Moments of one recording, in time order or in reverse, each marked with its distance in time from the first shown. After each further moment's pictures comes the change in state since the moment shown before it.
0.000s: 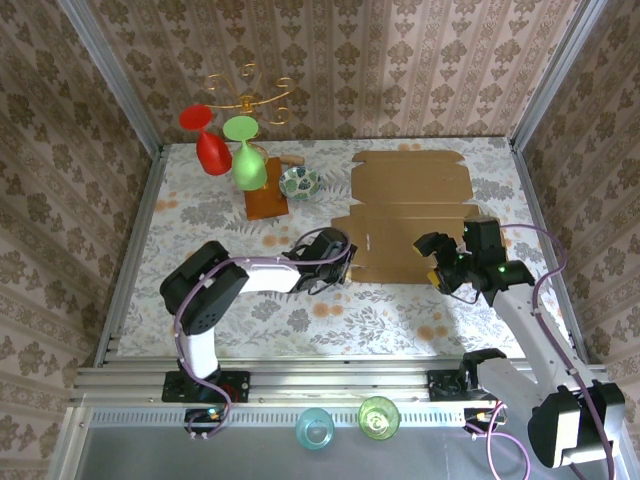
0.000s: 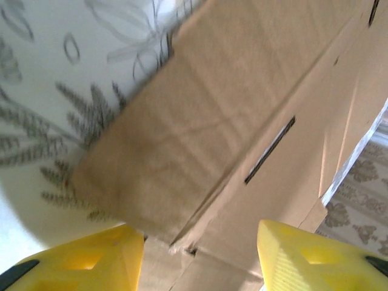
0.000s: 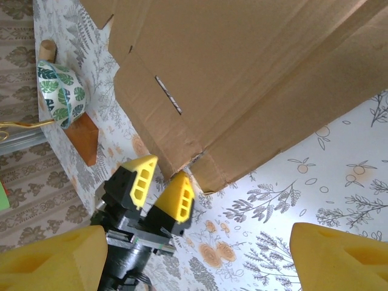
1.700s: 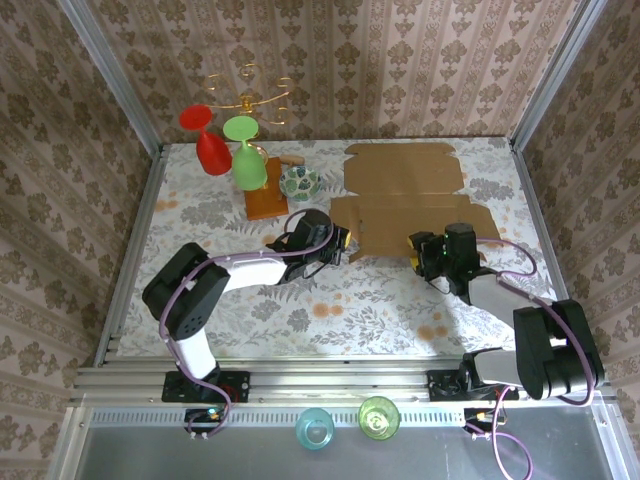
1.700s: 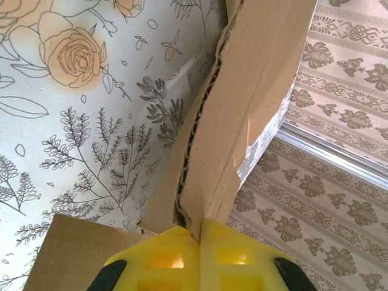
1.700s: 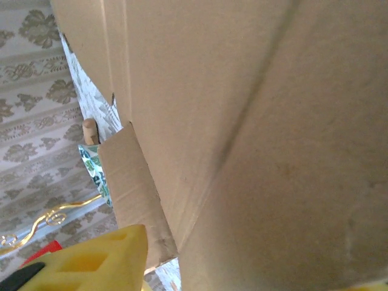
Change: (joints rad) left arm 0.081 -0.094 -0.008 0.133 0.071 -0.062; right arm 0.038 0.356 -0.239 0.818 0.080 0.360
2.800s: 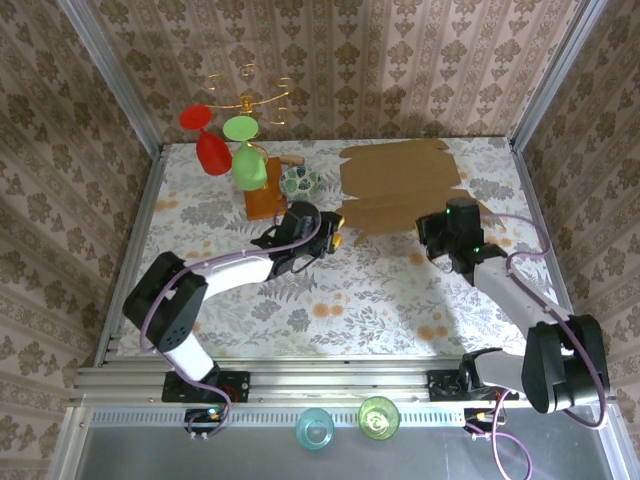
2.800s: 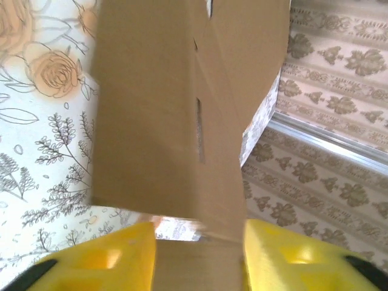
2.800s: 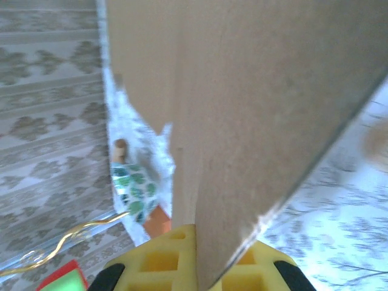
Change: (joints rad) left arm 0.064 -0.140 -0.002 -0.131 0.059 0.117; right arm 0.018 -0.080 0.290 -0.331 0.149 -0.052
